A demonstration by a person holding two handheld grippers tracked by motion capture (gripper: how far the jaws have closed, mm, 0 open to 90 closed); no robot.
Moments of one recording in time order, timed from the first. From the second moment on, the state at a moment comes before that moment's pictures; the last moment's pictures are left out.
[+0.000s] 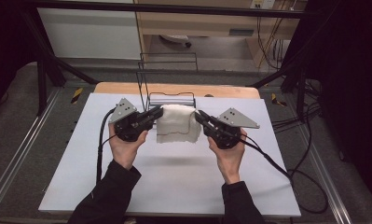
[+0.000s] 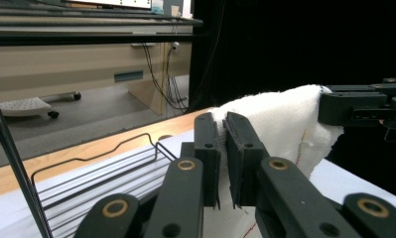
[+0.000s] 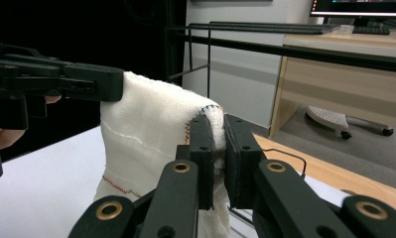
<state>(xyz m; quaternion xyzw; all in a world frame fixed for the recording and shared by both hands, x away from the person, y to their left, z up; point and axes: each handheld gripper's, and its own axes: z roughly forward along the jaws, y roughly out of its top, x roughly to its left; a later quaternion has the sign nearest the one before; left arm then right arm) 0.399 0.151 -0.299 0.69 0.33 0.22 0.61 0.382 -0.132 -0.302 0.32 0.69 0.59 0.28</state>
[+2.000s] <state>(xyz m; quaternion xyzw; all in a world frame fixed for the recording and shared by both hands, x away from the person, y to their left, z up) 0.439 0.170 -0.209 0.62 0.33 0.28 0.65 0.423 -0.099 -0.208 0.30 0.63 0.63 0.34</state>
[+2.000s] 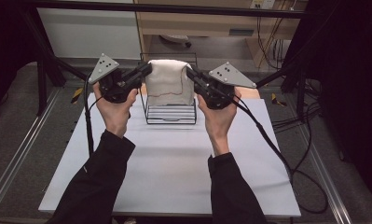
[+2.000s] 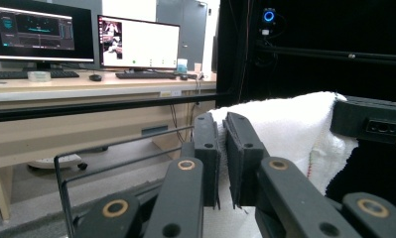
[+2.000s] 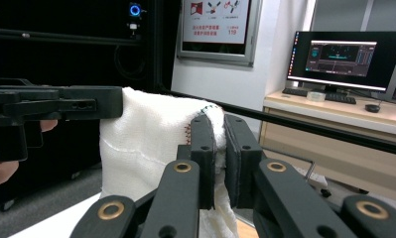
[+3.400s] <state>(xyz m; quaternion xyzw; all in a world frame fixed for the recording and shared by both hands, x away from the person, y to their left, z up) 0.504 0.179 -0.158 0.60 0.35 0.31 0.65 0.492 -0.079 -0.158 0.30 0.62 0.64 0.35</state>
